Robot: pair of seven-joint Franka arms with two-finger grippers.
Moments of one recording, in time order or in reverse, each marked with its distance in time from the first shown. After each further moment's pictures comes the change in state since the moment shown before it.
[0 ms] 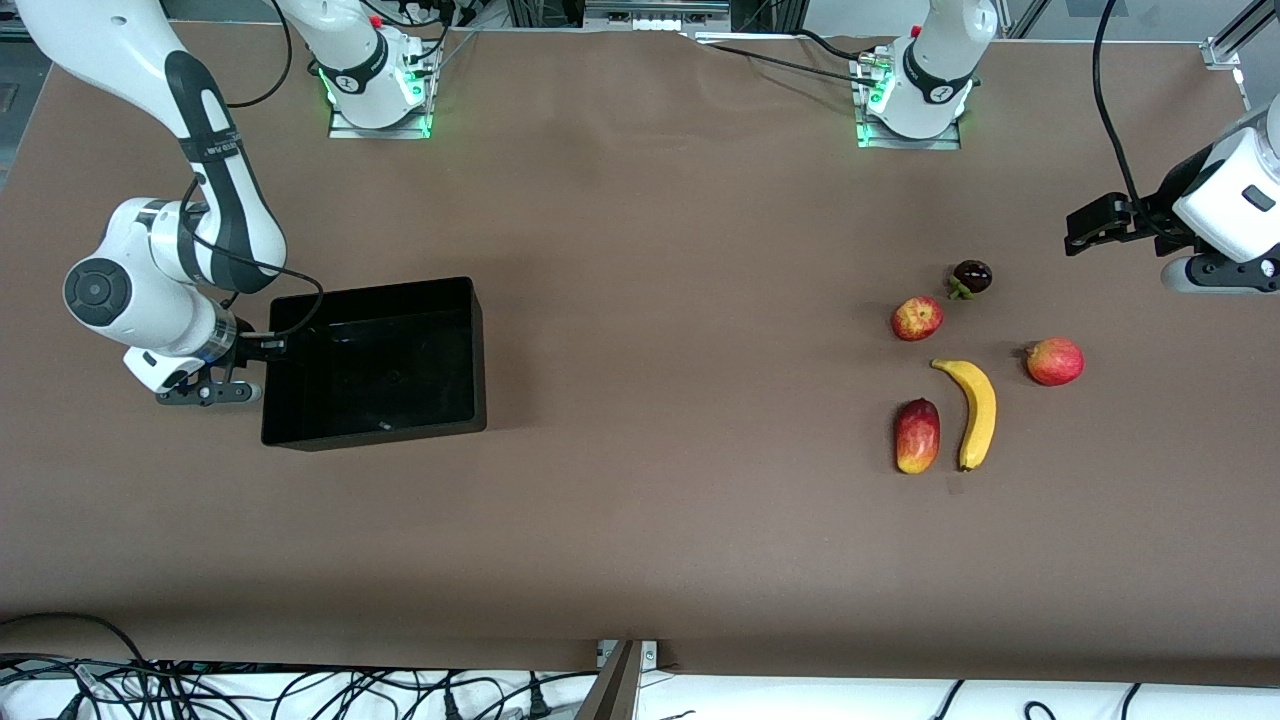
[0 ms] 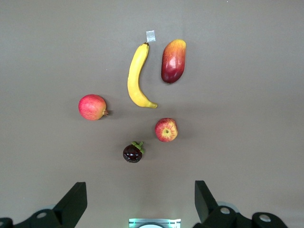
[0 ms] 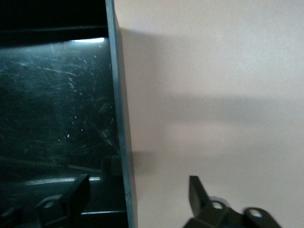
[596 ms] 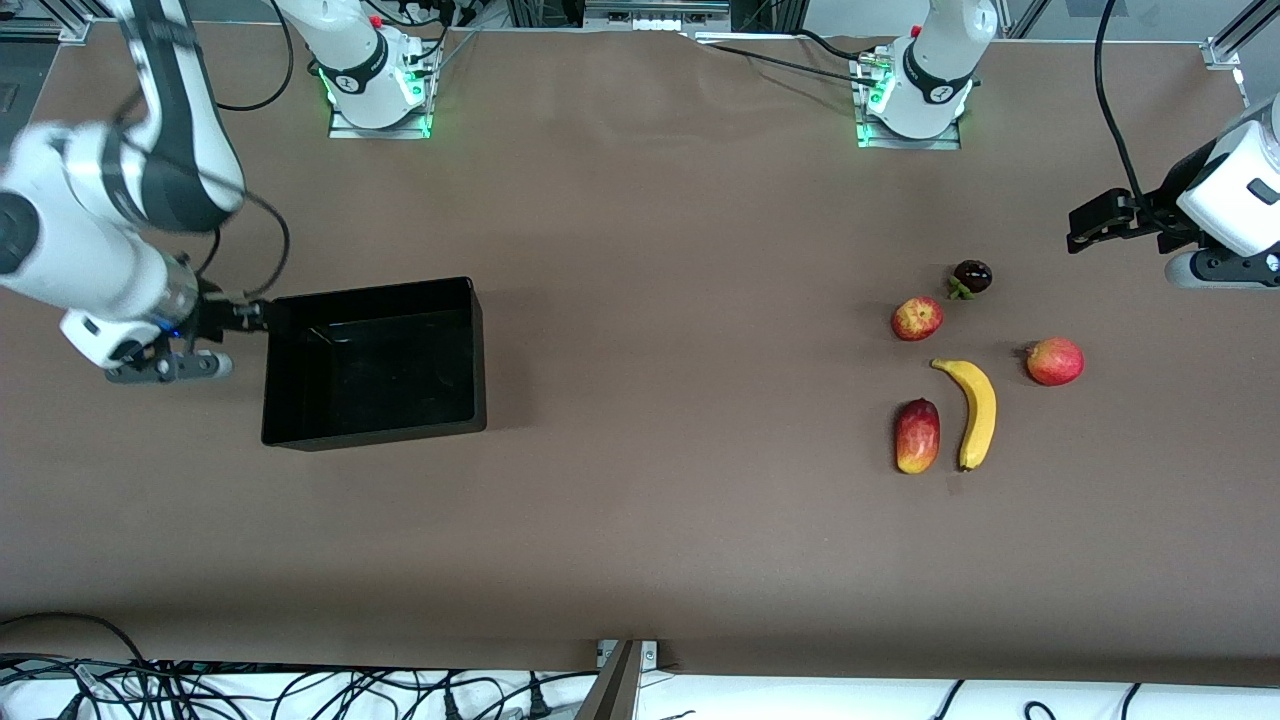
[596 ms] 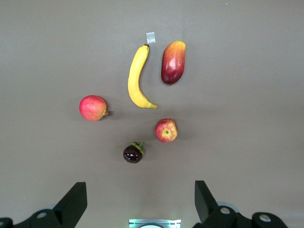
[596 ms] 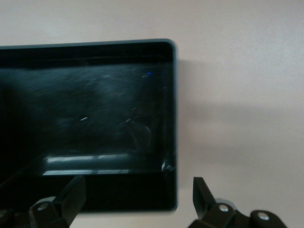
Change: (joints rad) left arm 0.000 -0.009 0.000 0.000 0.000 0.001 0.000; right arm 0.022 -0.140 0.033 0.117 -0.002 -0.246 0.034
